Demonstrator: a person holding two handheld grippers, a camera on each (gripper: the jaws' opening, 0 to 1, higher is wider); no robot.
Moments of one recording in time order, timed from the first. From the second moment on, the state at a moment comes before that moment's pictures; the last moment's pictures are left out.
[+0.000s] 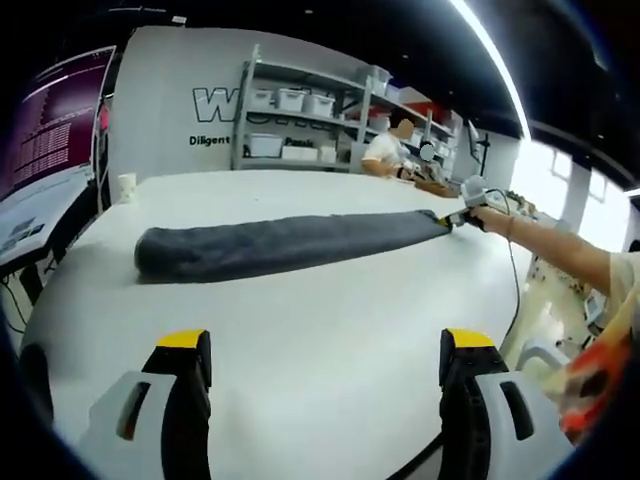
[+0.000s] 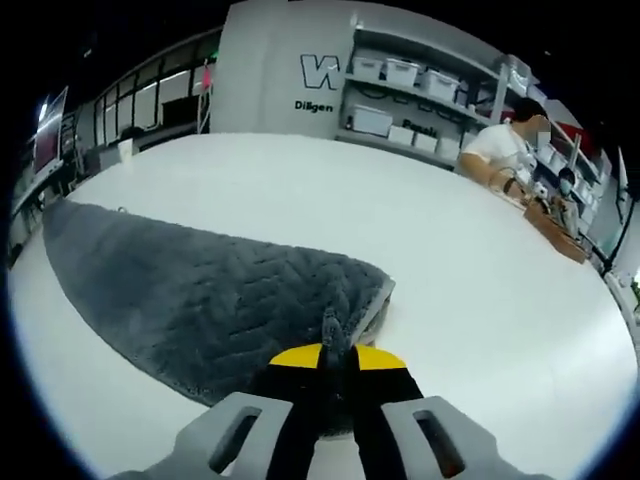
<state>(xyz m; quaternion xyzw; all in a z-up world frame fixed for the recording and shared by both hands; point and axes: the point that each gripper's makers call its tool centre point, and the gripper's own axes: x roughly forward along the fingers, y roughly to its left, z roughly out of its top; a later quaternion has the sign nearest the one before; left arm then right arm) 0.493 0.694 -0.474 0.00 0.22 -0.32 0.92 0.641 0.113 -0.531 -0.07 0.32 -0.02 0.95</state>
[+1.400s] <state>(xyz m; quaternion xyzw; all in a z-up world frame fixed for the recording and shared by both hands) 0.494 0.691 -0.483 -0.01 0.24 -0.33 0.91 0.572 0.064 -0.461 -0.06 0.27 -0.06 0.96</state>
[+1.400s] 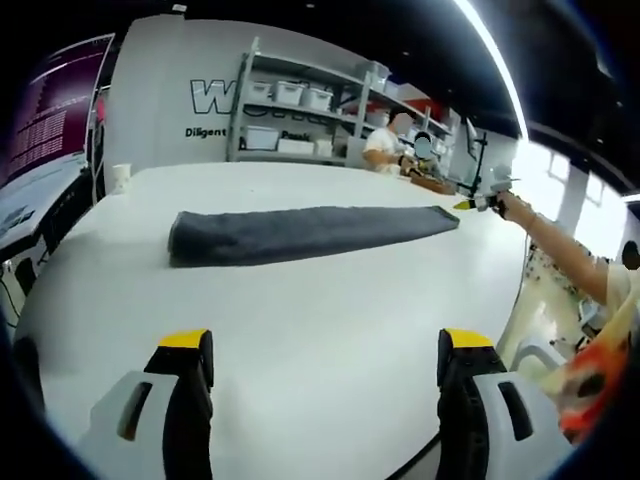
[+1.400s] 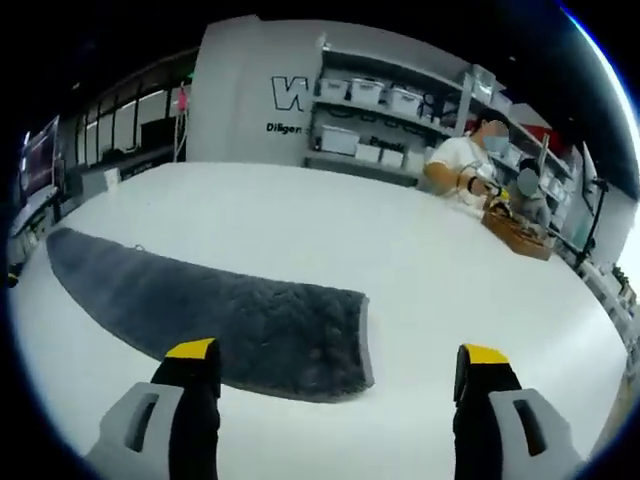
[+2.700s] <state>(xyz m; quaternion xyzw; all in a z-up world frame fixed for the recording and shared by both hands) 0.522 0.646 -0.458 0.01 0.24 -0.35 0.91 0.433 0.221 -0.474 -0.05 0.25 0.14 0.96</state>
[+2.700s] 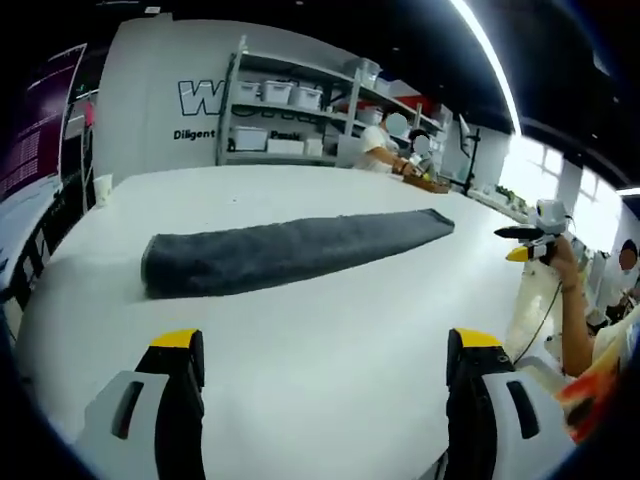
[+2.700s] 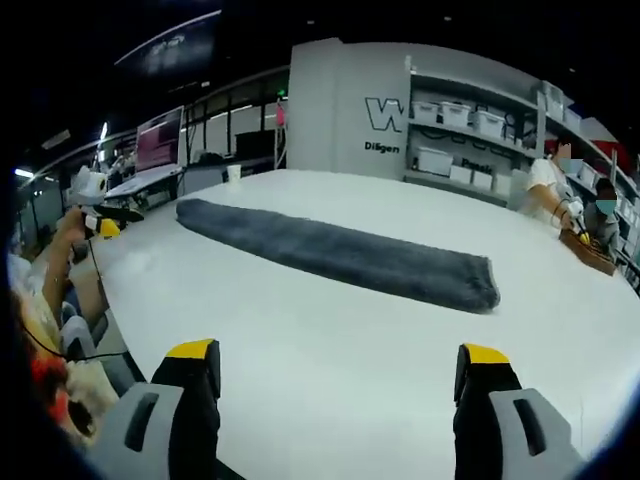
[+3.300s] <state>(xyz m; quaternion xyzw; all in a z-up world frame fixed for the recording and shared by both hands) 0.634 0.671 -0.390 0.02 0.16 -0.27 0.95 0.426 0.221 -0.479 -0.04 0.25 0.14 0.96</state>
